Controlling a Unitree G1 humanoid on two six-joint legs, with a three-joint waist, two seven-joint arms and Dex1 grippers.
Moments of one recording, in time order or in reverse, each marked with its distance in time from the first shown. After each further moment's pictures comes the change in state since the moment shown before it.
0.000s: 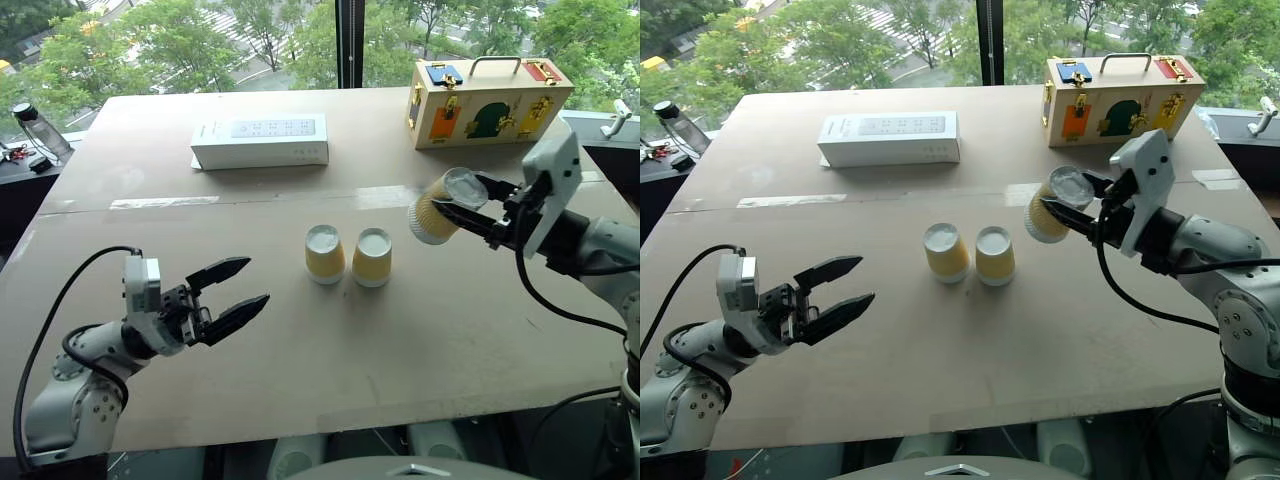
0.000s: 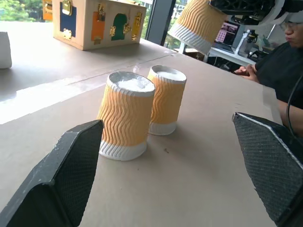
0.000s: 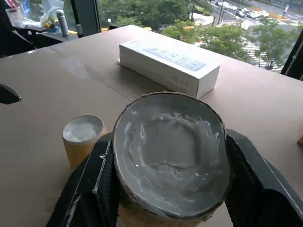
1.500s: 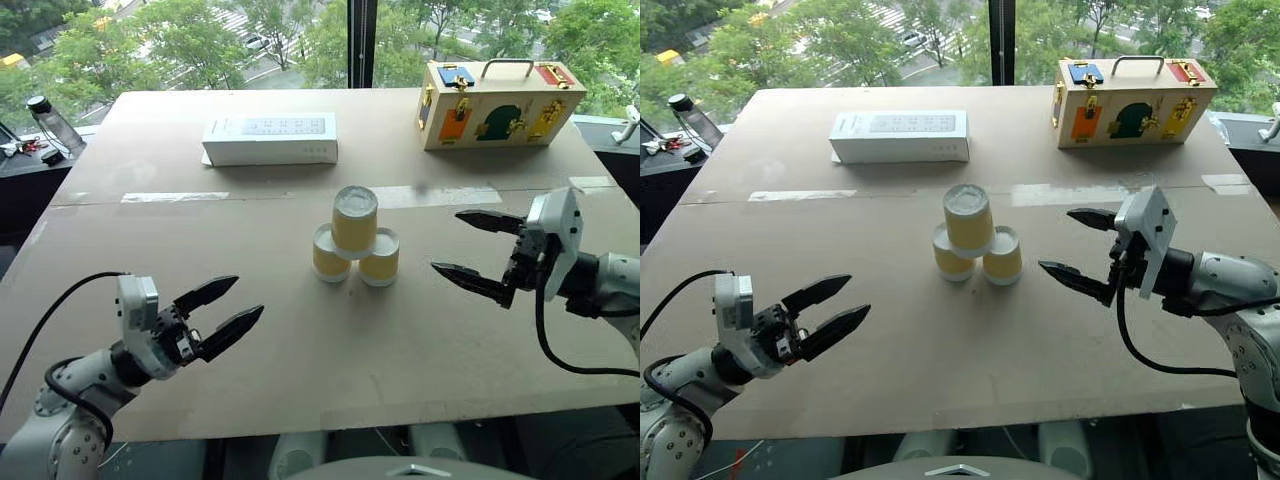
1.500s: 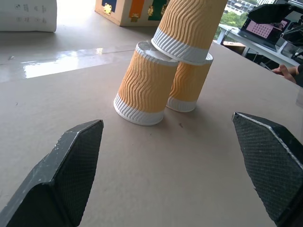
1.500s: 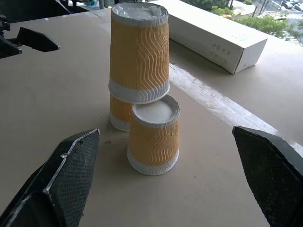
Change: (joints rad) left arm 0.124 -0.026 0.009 -0.115 0.064 0.032 0.182; right arm 0.694 -0.112 -0.293 -0.121 -0.121 -0.350 0.332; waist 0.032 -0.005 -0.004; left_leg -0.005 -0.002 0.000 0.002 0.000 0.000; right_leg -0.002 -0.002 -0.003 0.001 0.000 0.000
